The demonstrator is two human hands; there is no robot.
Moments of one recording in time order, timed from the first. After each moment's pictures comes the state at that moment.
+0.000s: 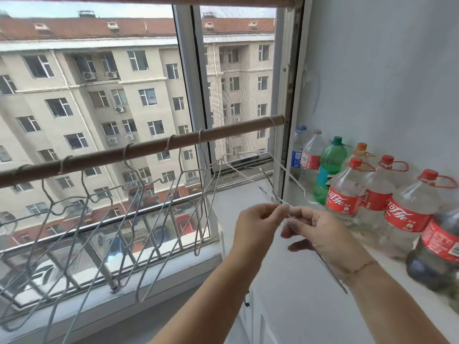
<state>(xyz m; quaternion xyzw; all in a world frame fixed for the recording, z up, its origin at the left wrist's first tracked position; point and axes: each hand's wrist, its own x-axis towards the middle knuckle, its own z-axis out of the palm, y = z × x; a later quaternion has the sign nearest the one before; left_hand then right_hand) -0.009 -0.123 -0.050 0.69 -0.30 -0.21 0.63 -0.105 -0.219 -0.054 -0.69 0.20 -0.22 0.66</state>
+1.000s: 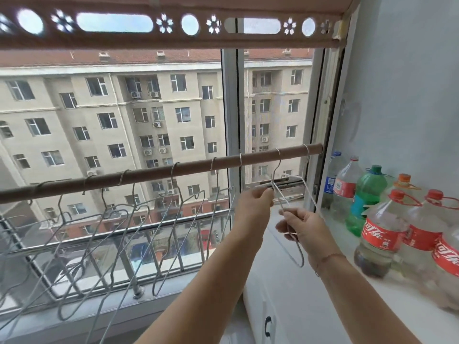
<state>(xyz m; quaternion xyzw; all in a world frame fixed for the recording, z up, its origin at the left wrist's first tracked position) 0.041 -0.105 0.010 0.68 -0.19 -0.15 0.70 -0.020 -0.198 -0.041 -0.68 0.23 -0.27 0.64</state>
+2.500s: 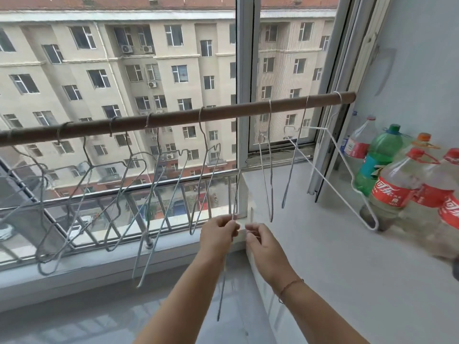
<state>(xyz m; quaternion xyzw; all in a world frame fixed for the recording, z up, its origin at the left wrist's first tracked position) 0.068 0.013 -0.132 0.71 -0.04 -0.20 0.67 -0.020 -0.067 -0.143 -0.77 0.21 -0.15 0.58</state>
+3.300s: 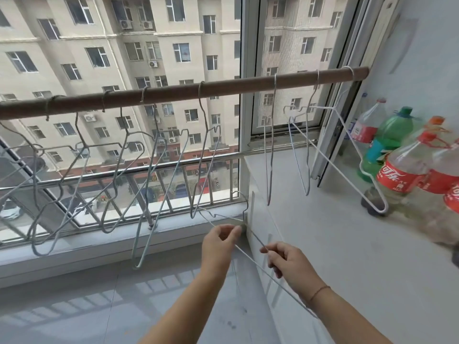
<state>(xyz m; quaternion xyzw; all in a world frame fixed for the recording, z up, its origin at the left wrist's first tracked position) 0.035 0.032 -0.188 0.77 -0.04 -0.16 0.62 -0.071 -0.099 -0.199 -0.73 0.24 -0.05 0.63</state>
